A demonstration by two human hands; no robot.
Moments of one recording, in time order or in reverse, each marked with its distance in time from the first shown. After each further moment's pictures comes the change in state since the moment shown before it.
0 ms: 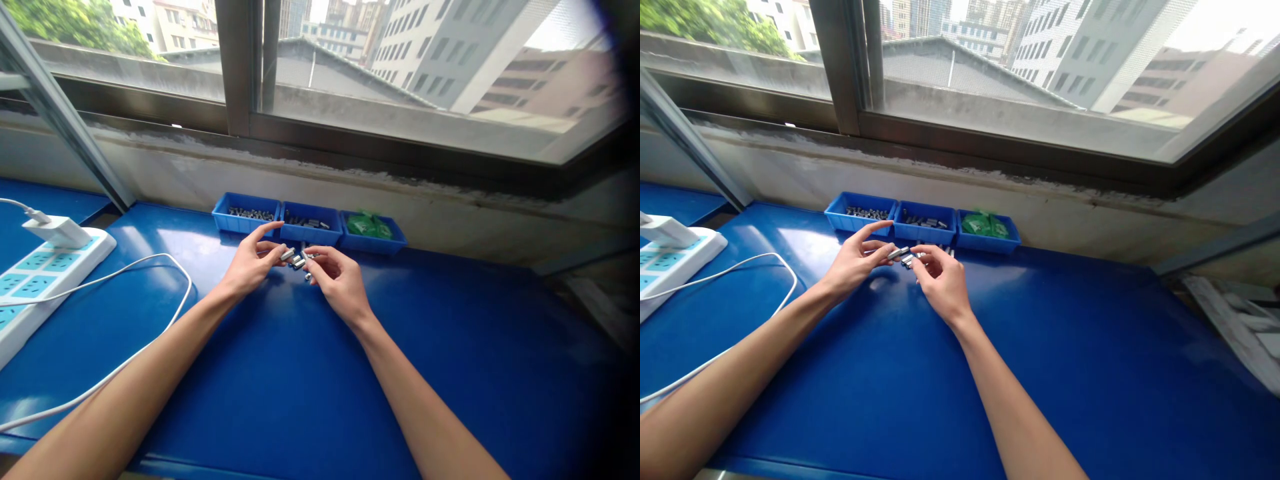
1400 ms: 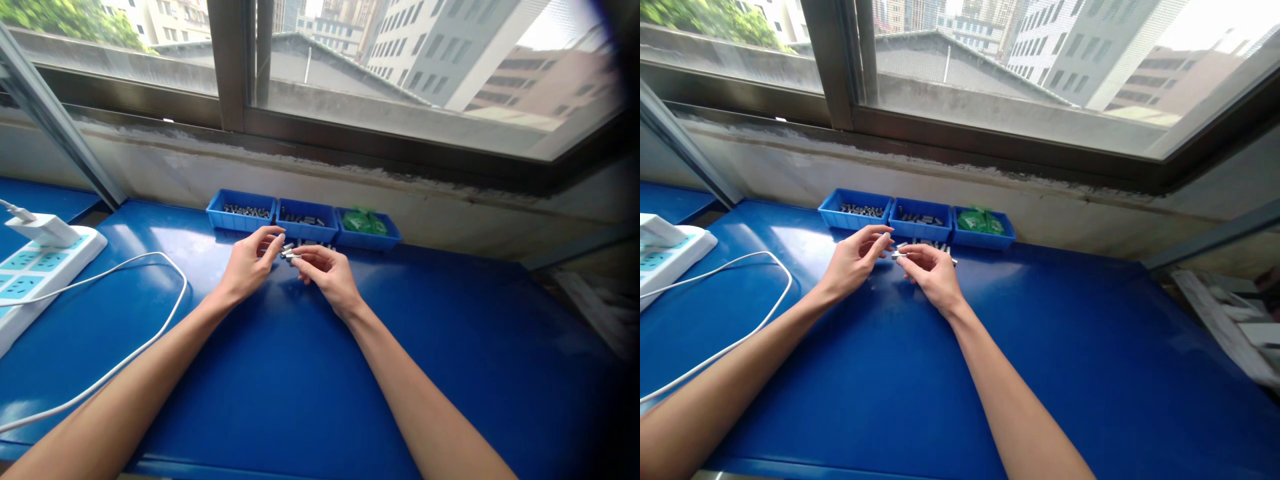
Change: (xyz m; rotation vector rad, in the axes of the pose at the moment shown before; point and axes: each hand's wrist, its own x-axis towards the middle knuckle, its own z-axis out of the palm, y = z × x) left_hand -0.002 -0.008 0.002 0.375 0.054 0.240; right_hand 0.007 0.008 0.004 0.237 -0.117 0.070
